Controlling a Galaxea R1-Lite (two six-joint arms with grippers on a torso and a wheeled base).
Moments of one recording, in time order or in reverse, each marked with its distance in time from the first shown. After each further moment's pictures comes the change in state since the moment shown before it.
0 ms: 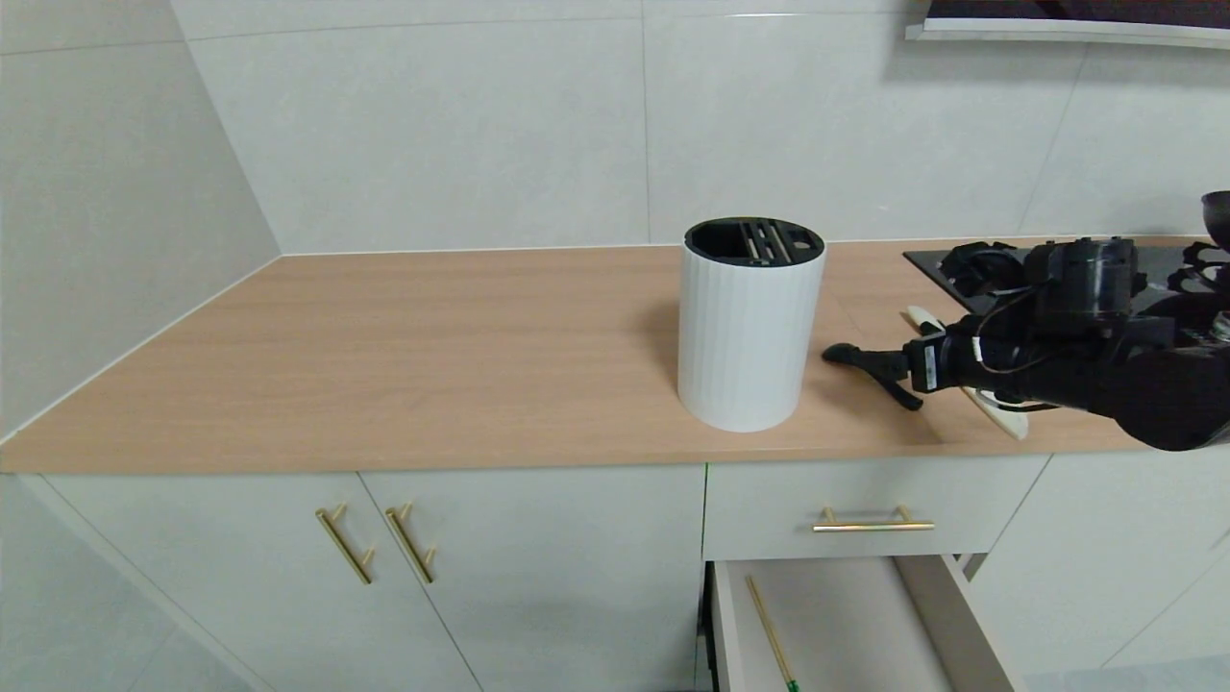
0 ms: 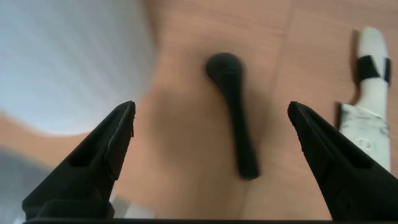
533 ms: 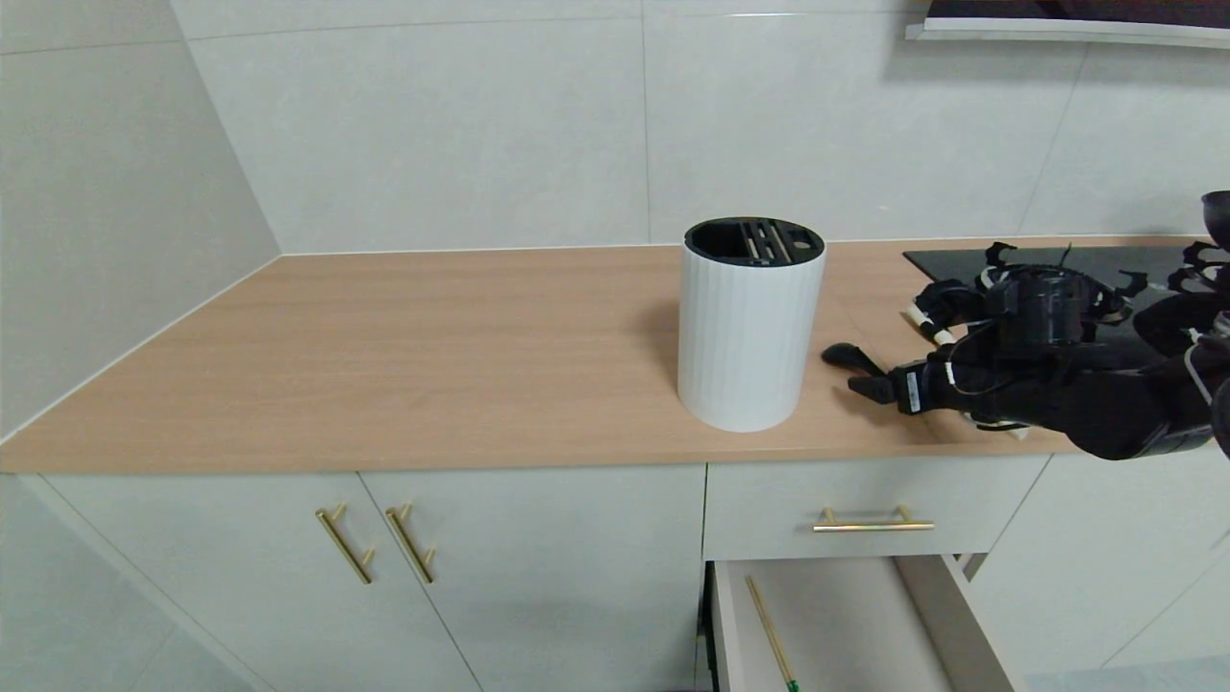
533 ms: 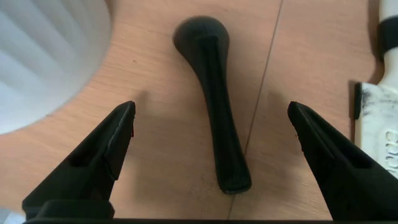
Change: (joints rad) left arm 0.000 0.000 0.000 0.000 0.000 0.000; right arm -0.018 0.126 -0.028 -0.031 -0.020 -0.020
